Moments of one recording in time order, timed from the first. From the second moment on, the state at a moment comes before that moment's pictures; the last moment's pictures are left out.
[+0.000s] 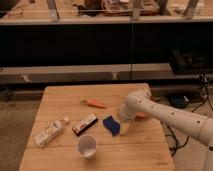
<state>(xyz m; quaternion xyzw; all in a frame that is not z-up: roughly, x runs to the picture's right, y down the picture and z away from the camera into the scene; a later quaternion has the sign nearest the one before) 0.091 0.194 0.860 -0.32 -0.16 0.00 0.93</state>
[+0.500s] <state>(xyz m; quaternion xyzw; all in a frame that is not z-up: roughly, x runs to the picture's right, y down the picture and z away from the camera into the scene) 0.088 0.189 0.854 -0.34 -0.20 -0.03 0.92</state>
